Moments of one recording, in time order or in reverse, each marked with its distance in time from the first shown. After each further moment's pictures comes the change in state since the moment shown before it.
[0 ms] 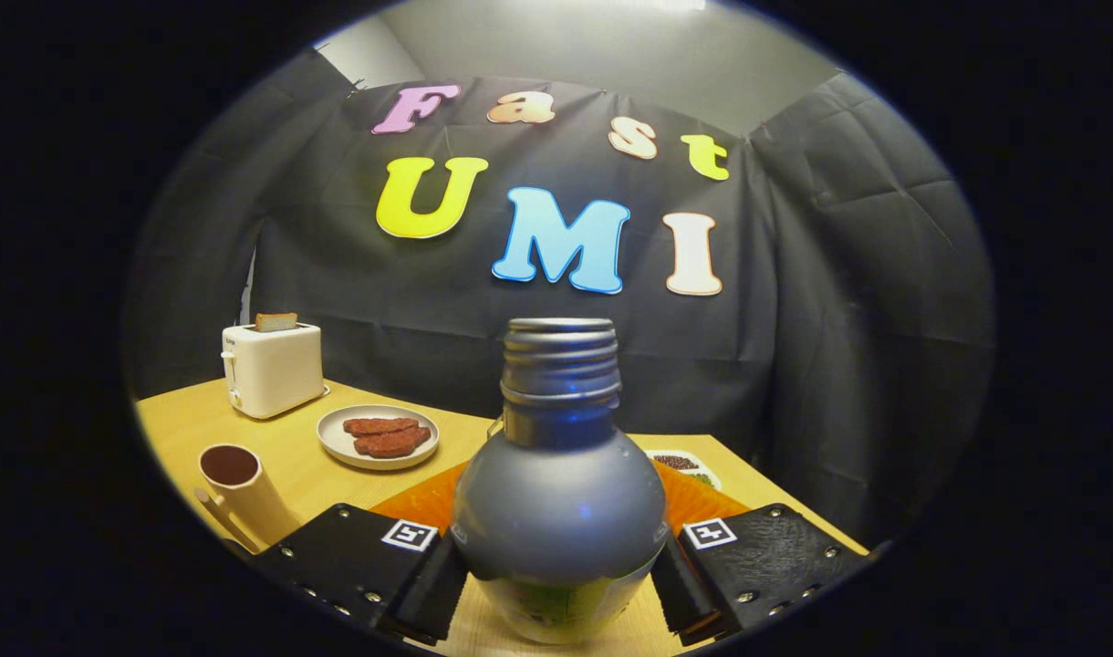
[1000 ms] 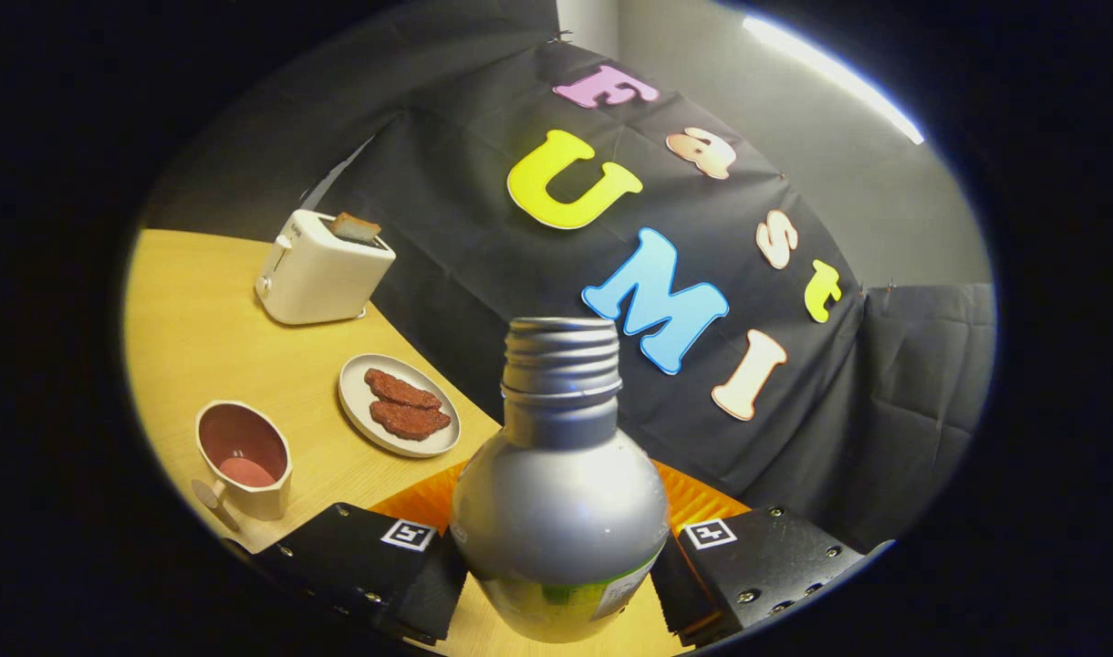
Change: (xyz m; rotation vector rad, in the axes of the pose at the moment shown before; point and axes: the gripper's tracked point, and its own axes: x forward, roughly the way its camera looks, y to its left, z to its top) arm 0.003 0.098 0.051 -0.613 0.018 0.043
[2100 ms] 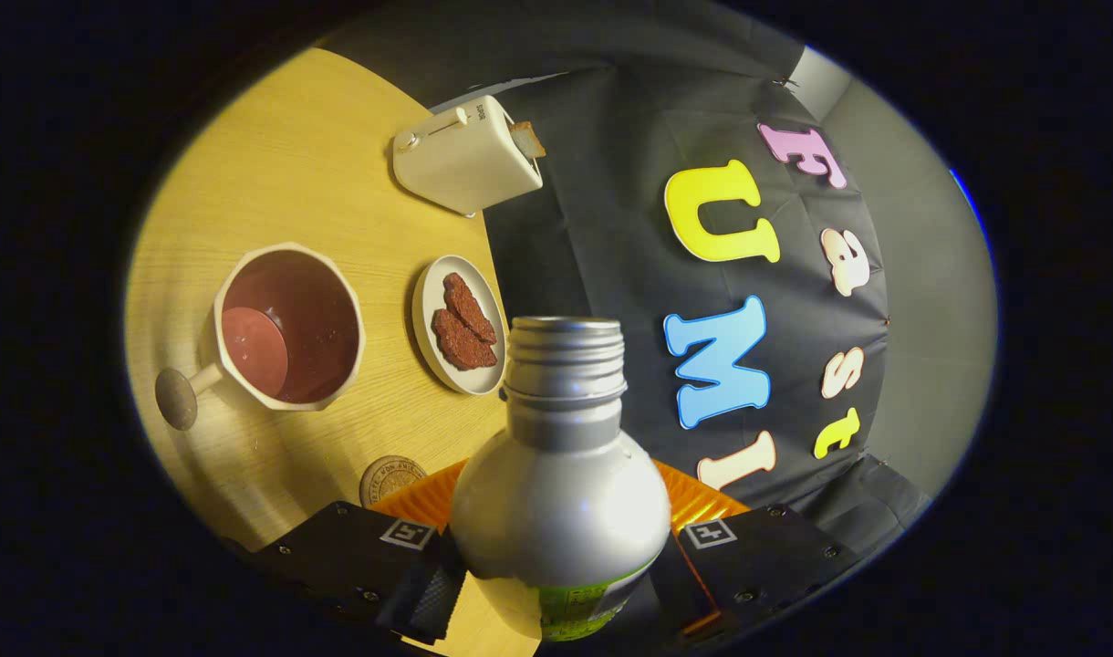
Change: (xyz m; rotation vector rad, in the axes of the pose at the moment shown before) arm 0.007 0.059 -0.010 -0.574 0.083 0.083
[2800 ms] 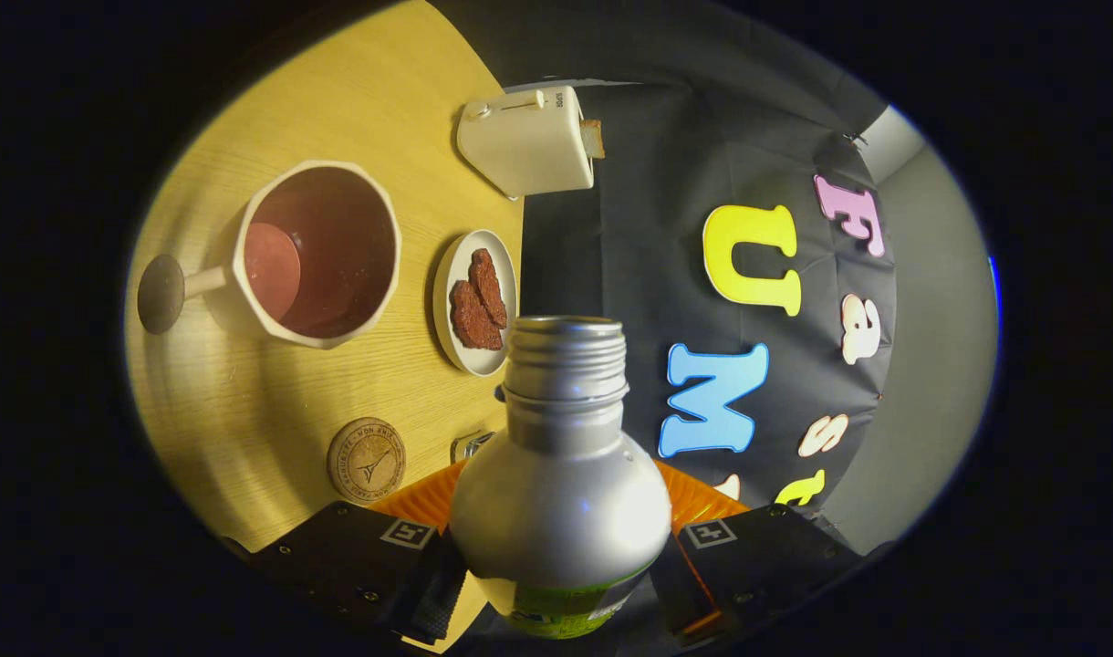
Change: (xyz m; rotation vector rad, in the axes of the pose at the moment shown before) arm 0.005 -0.003 0.002 -0.255 -0.035 -0.020
